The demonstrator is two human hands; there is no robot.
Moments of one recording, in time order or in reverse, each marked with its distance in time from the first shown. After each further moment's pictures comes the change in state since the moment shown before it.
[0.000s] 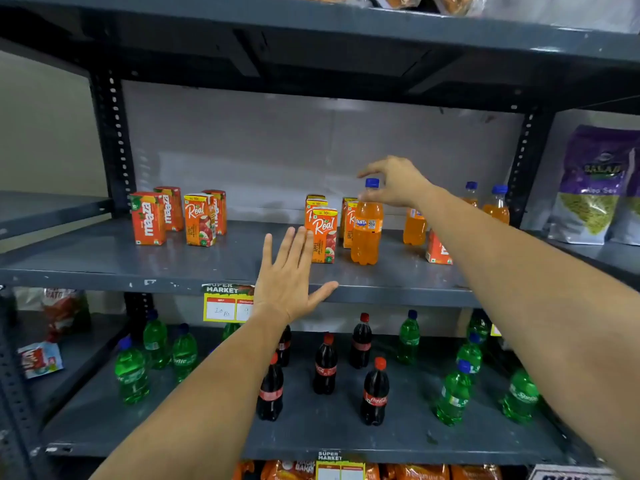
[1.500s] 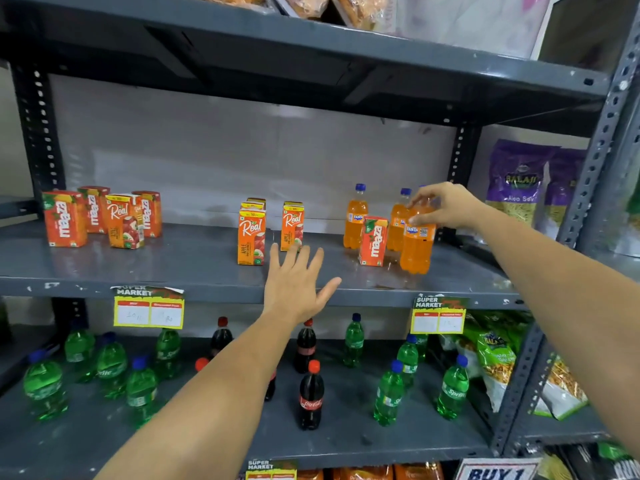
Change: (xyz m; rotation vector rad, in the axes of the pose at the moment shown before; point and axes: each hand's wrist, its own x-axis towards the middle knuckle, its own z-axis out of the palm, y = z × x) left_hand 0.036 0.131 0.002 -0.115 0.097 0.053; right_hand -0.102 0.176 -0.073 0.059 -0.063 0.126
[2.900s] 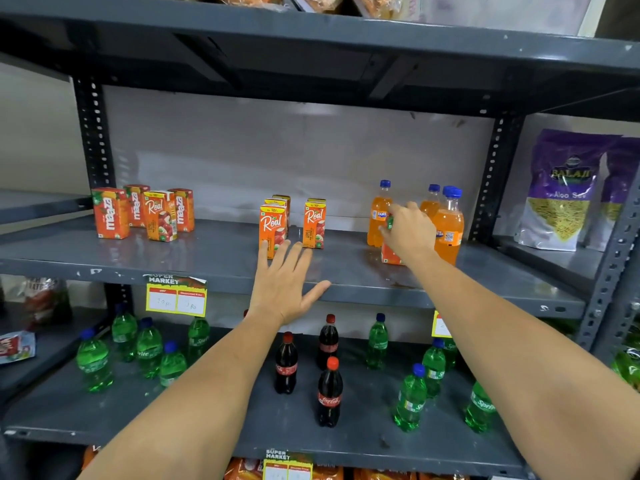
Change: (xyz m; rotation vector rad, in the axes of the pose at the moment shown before) left_hand -0.027 -0.035 -0.002 0.083 0.008 -0.054; right_hand 0.021 -0.058 0.115 -0.227 0.319 0.150
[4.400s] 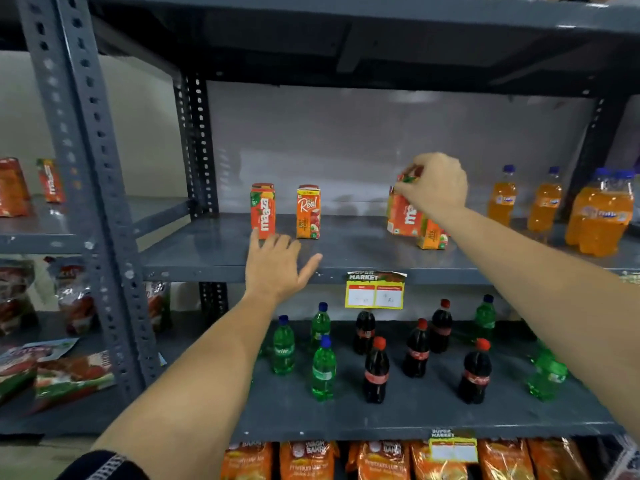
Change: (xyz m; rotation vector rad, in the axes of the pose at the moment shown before) left_hand -0.063 -0.339 -0.006 -0.034 0.077 -0.012; right_hand -0.023 -0.327 -0.037 0.252 0.185 0.120
